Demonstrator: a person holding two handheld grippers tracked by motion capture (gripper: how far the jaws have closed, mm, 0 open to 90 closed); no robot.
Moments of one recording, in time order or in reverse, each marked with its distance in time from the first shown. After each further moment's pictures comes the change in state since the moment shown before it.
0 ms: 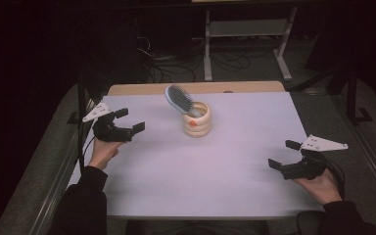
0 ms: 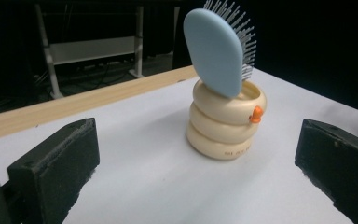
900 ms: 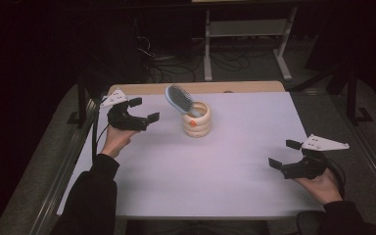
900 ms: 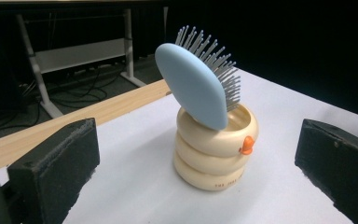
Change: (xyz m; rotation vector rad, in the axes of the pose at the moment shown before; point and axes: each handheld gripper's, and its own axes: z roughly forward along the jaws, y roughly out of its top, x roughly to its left) left arm -0.016 0.034 0.040 0.030 -0.037 0.056; right arm -0.001 0.001 -0.001 -0.009 0.001 0.004
